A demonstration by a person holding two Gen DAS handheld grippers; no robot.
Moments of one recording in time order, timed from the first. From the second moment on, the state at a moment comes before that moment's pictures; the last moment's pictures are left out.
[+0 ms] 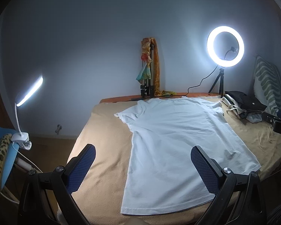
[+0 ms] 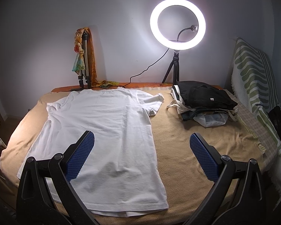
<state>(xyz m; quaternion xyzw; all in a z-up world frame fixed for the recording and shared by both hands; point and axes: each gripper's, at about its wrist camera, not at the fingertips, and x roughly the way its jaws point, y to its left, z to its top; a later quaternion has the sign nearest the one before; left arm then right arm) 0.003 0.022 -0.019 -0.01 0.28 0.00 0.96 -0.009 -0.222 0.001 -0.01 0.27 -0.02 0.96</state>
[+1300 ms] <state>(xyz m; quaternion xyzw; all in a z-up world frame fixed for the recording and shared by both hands) 0.019 0.092 -0.174 -0.24 0.44 0.03 0.86 0.252 0.088 -0.004 -0.02 0.42 0.29 0.86</state>
